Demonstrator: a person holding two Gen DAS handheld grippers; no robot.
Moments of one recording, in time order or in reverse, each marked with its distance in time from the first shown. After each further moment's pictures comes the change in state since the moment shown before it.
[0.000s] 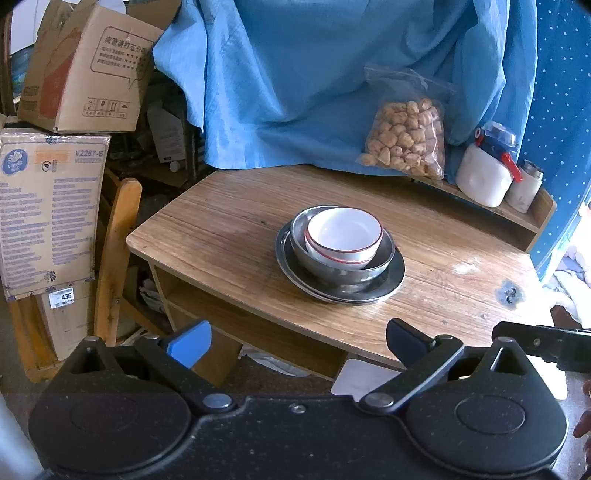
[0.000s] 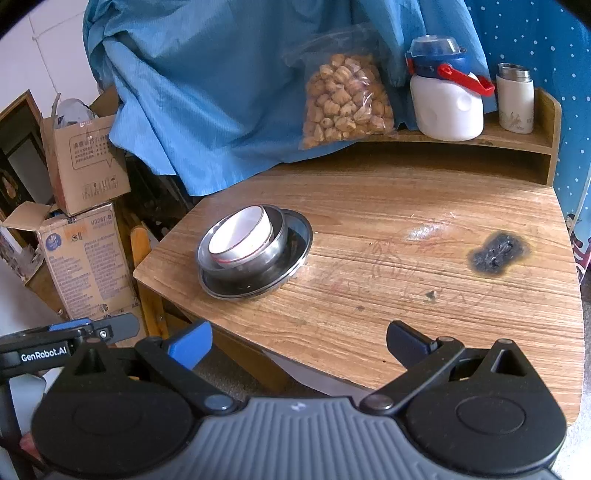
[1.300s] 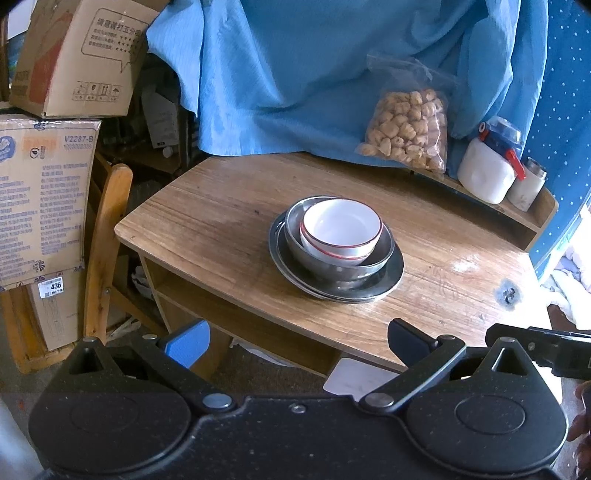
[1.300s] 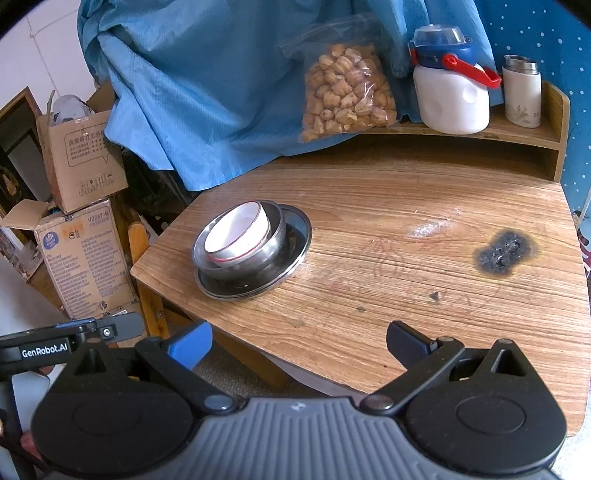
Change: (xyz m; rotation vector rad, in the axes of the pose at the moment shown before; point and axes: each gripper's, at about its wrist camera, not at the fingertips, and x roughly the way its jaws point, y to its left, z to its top) left arm 0.016 0.000 0.006 -0.022 0.047 -0.022; right arm 0.011 -0.003 0.006 0.003 0.027 0.008
